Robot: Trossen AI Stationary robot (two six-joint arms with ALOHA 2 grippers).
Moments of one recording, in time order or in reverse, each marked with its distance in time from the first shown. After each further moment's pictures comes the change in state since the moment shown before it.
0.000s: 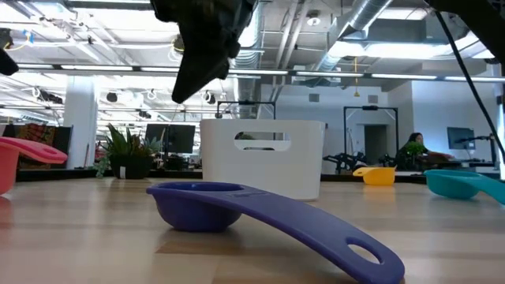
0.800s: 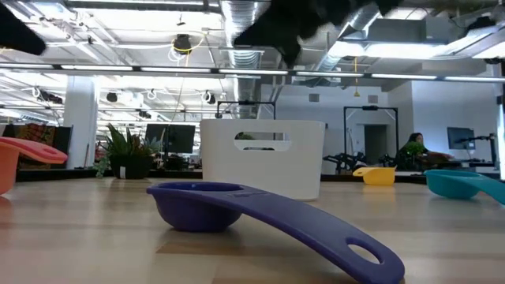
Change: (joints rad) left arm 0.007 0.000 -0.032 -0.083 -0.192 -0.246; right arm 0.013 -0.703 -1.166 1.101 0.135 0.187
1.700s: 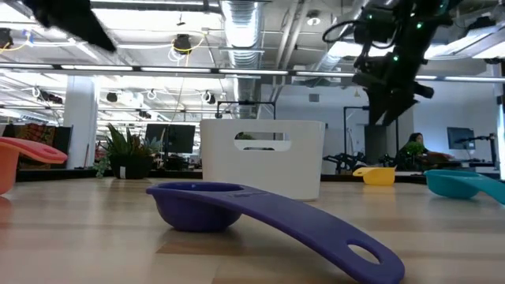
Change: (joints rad) left arm 0.360 -0.536 -0.186 0.313 0.119 0.867; right arm -0.595 -0.457 -0.178 -0.969 0.274 0.438
